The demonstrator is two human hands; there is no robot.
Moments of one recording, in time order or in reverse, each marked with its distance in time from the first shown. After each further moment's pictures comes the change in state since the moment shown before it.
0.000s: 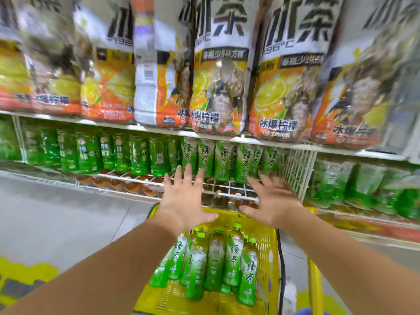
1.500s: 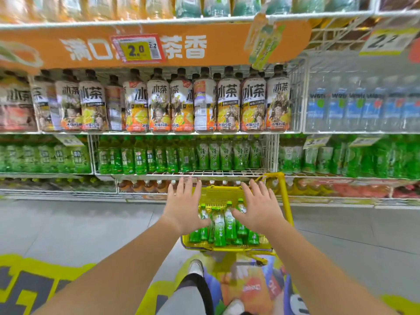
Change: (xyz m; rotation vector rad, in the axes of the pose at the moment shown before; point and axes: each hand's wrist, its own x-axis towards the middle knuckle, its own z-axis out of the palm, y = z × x) left_hand -0.292 -0.078 -0.095 0.134 0.087 0.180; right_hand -0.300 -0.170 -0.046 0.060 0.214 0.125
